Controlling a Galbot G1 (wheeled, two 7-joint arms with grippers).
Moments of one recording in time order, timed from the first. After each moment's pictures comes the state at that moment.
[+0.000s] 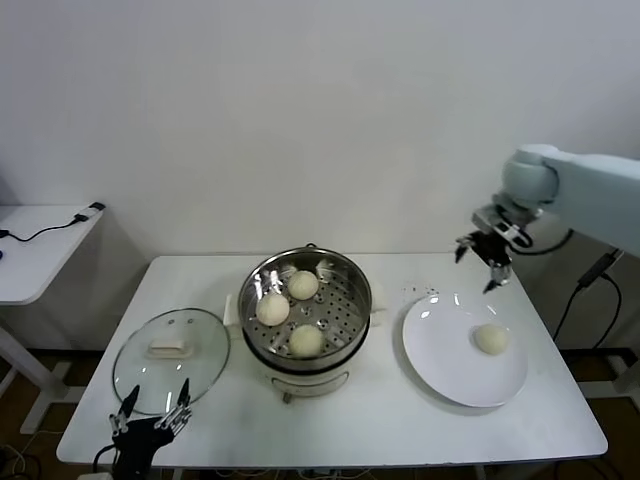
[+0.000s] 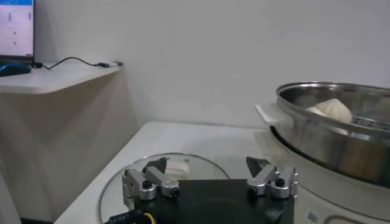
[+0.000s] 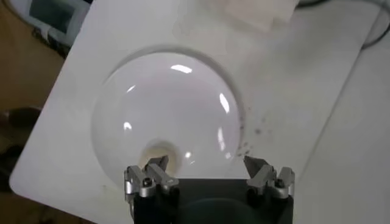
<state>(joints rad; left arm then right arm) 1.86 -1.55 -0.74 -2.23 -0.19 0.19 0.01 0.71 0.72 -1.62 1.17 0.29 0.08 -1.14</state>
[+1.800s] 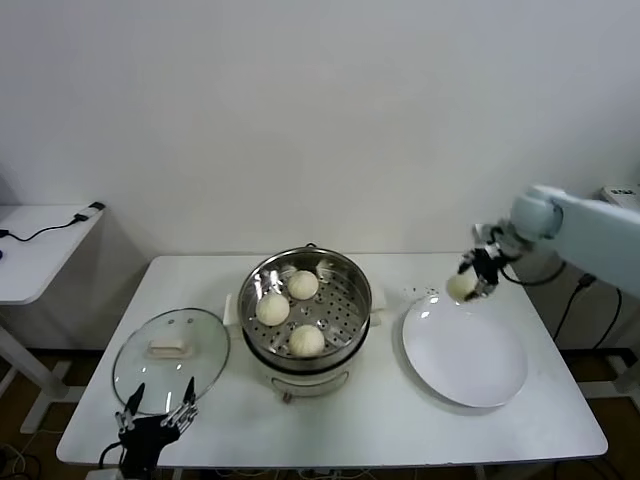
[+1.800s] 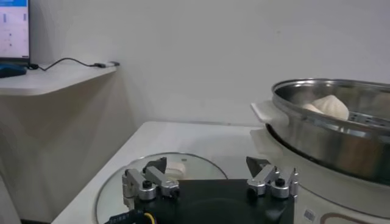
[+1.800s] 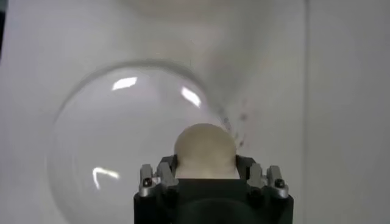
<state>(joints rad) 1.84 -1.56 -0.71 -2.23 -0.15 0.20 0.00 0.75 0.77 -1.55 1.25 0.53 -0.20 -1.00</state>
